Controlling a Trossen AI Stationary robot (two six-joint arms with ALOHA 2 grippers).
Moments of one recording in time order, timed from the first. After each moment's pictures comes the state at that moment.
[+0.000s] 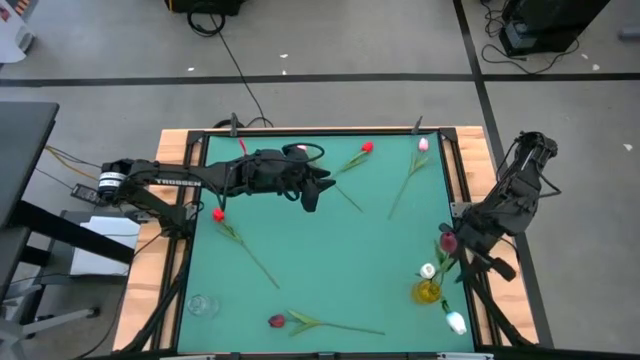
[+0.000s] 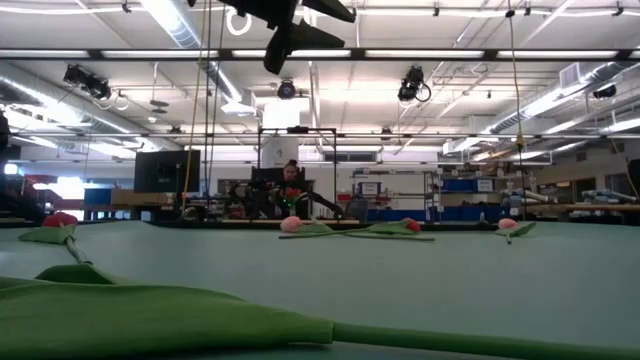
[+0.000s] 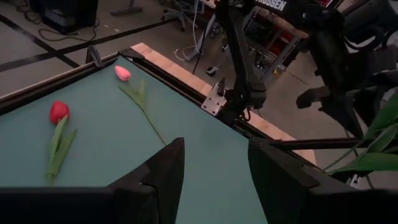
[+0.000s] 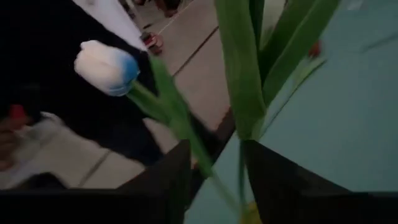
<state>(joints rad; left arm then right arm) 0.08 1.43 1.13 0.05 -0.13 -0.51 0.87 0.49 0.64 -0.51 0.01 0.57</state>
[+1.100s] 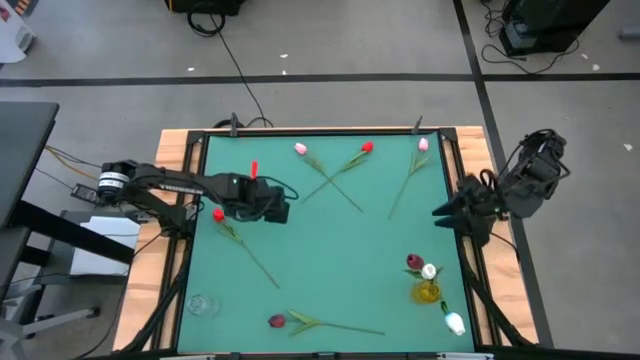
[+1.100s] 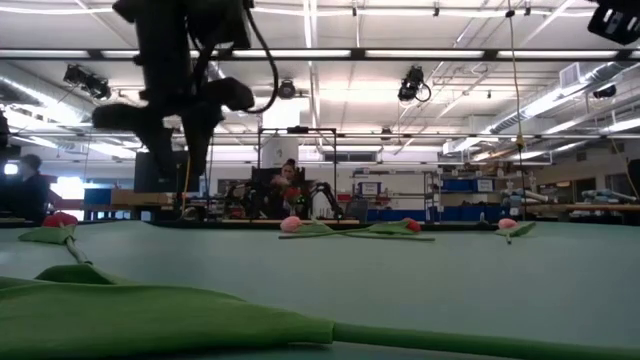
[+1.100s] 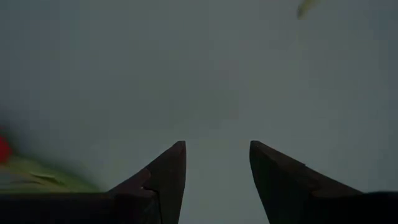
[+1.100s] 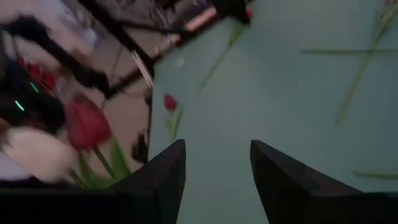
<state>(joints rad) 0.03 1.43 0.97 -0.87 -0.12 -1.37 0.79 0.47 0.86 -0.92 0.57 0.98</state>
